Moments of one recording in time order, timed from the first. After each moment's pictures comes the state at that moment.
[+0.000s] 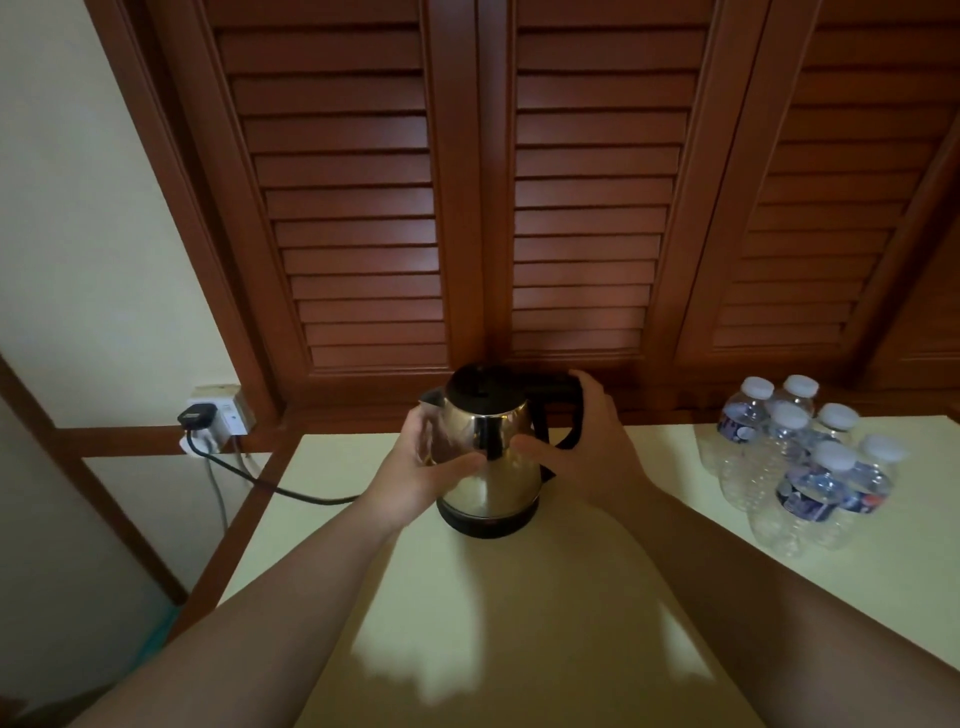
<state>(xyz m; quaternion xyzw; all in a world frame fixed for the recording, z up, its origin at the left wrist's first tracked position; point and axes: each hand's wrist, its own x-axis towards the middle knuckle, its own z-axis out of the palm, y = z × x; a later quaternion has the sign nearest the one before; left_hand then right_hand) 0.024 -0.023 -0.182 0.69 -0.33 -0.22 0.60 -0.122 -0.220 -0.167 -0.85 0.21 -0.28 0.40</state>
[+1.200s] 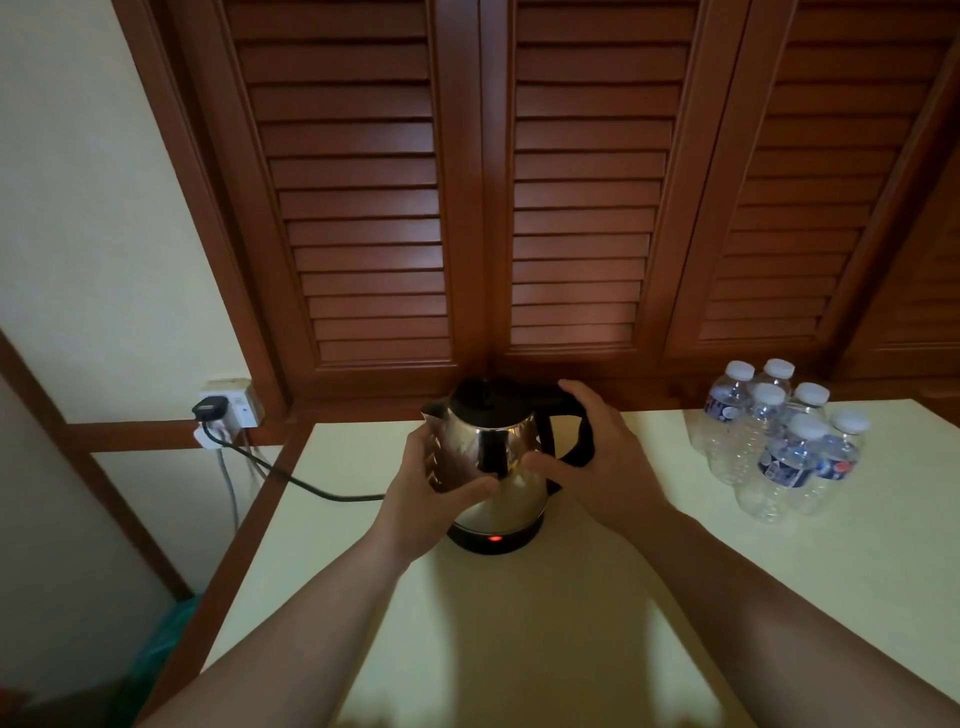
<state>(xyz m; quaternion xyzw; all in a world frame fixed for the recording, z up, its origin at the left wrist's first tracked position) -0.026 0.017 -0.195 0.70 -0.31 -0.19 0.61 -0.172 -0.175 -0.163 -0.86 0.17 -0.31 0.37</state>
